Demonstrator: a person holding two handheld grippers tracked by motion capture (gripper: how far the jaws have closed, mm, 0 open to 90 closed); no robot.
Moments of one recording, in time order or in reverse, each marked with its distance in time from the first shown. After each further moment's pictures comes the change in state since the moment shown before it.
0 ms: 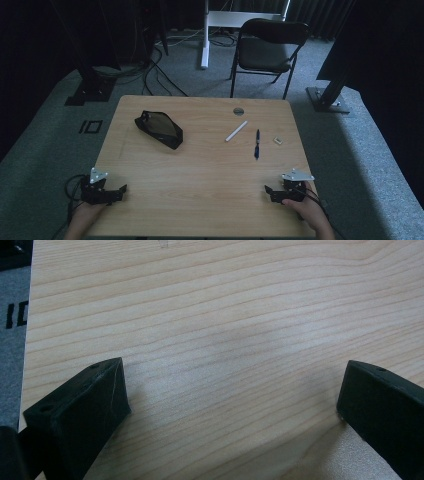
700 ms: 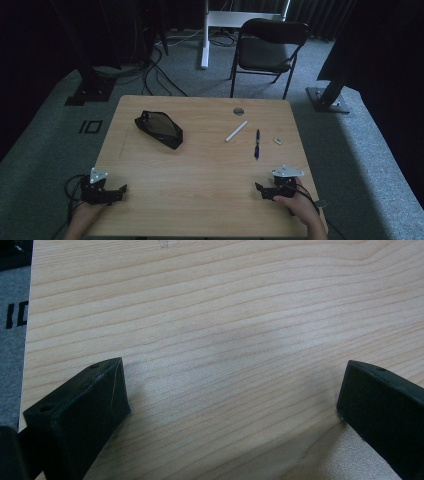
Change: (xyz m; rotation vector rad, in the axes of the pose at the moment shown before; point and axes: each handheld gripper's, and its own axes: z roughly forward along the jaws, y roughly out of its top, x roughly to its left) left arm 0.000 0.000 0.000 -0.001 0.000 -0.001; right arm 0.018 0.019 0.015 -0.023 0.061 -0.028
